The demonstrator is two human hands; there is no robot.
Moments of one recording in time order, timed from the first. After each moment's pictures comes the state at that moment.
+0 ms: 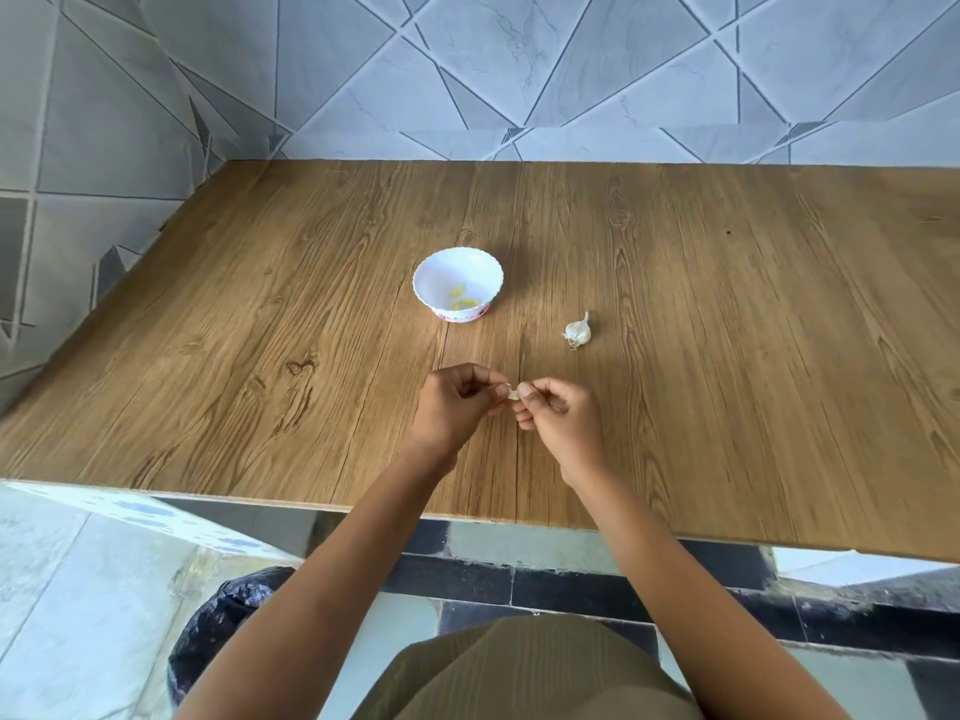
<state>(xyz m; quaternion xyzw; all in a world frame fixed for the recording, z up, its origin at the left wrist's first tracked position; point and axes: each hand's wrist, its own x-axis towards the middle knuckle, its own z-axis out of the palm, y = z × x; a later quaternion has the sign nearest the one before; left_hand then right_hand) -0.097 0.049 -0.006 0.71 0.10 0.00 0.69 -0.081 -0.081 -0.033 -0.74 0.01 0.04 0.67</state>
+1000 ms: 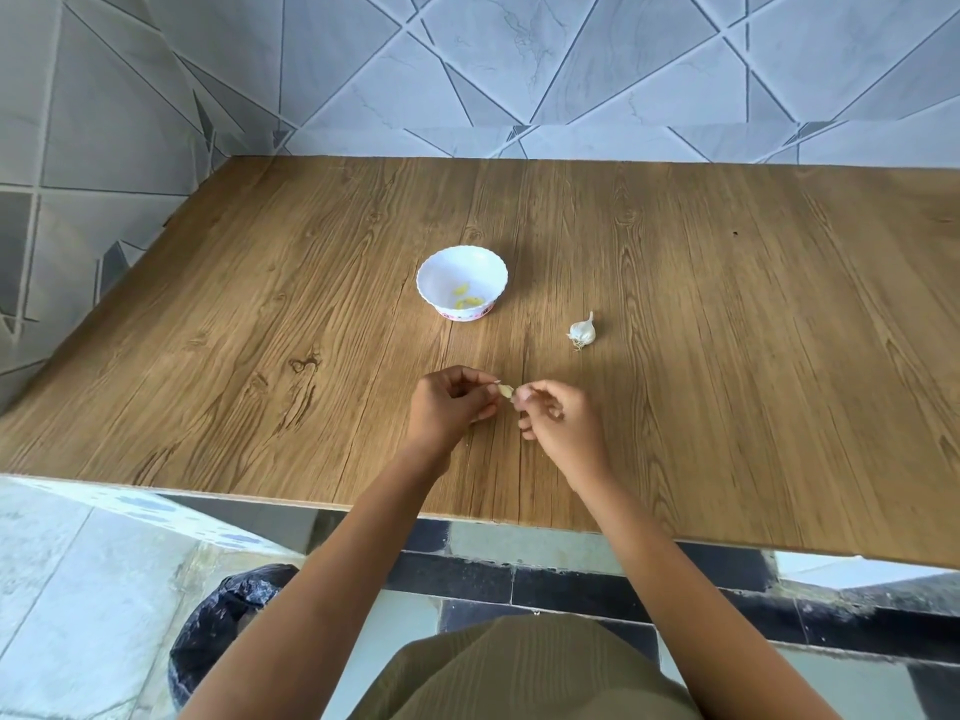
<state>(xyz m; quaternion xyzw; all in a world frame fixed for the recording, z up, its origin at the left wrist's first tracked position) -0.097 0.057 -0.013 0.69 0.15 0.00 0.70 -0.081 -0.083 -0.037 -0.81 -0.03 0.03 0.58</state>
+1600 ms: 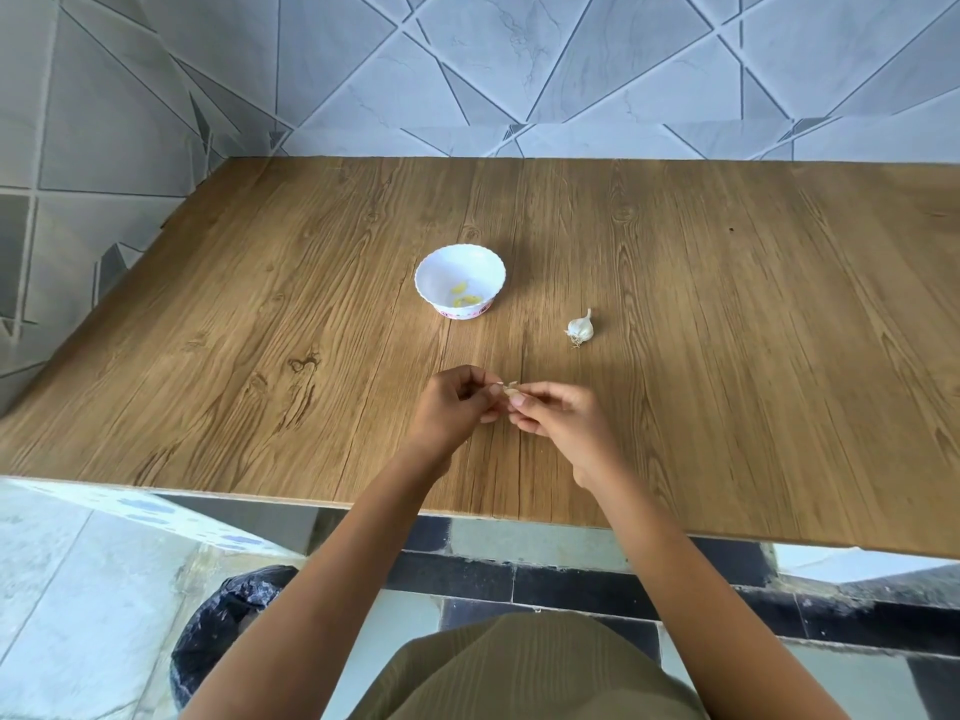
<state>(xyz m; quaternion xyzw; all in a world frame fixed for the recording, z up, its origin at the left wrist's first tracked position) -0.101 0.056 -0.005 0.73 0.11 -0.04 0.67 -0.088 -0.090 -0.017 -0.66 0.04 0.16 0.74</state>
